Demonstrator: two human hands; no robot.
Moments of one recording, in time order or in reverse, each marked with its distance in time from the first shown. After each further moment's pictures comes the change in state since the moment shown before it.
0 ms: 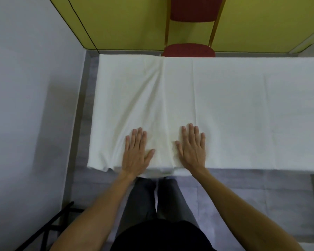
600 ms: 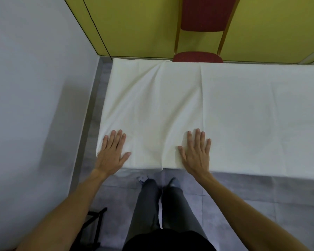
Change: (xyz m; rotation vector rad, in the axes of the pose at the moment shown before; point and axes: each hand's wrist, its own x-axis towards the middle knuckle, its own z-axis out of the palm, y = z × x) left_hand -0.036 -0.113 -0.030 0.145 -0.074 0.018; right_hand -0.013 -0.011 0.001 -0.042 0.005 -0.002
